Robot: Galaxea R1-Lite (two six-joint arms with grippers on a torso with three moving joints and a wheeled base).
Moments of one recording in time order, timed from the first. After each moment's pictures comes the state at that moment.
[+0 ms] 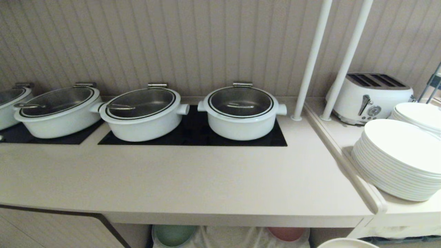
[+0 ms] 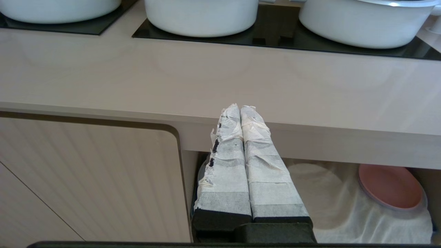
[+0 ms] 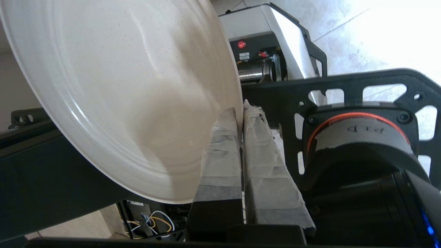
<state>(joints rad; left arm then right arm) 0.00 0.00 0.00 -0.01 0.02 -0.07 0.36 0.82 -0.49 0.76 0.18 0.66</state>
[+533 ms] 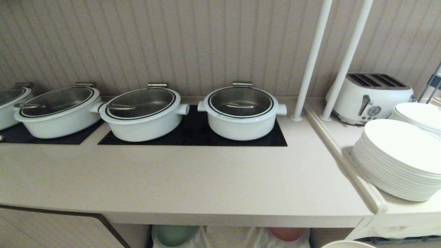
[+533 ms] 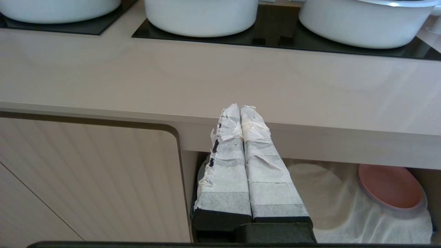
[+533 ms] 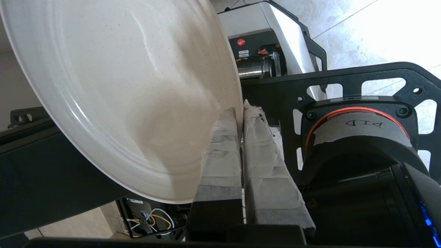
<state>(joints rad) 0.00 0.00 0.00 -0.01 0.02 -0.07 0.36 0.81 -0.49 0.77 0.18 0.67</state>
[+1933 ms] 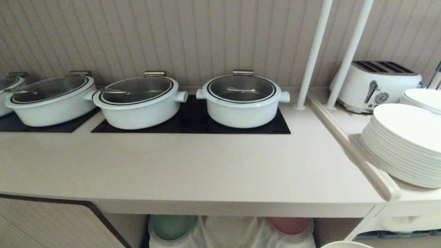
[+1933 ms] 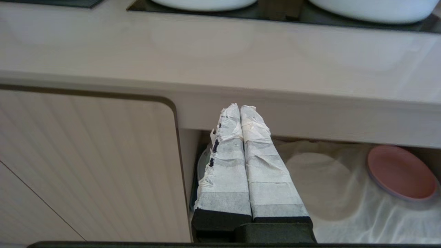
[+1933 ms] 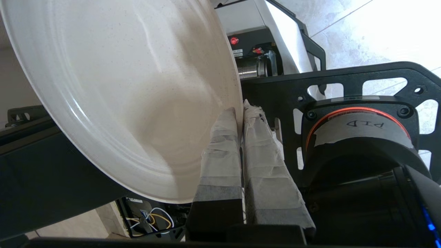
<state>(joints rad) 0.00 0.00 0.00 -0.01 0.01 -0.07 0.36 0.83 -0.48 0.76 0.18 0.67</state>
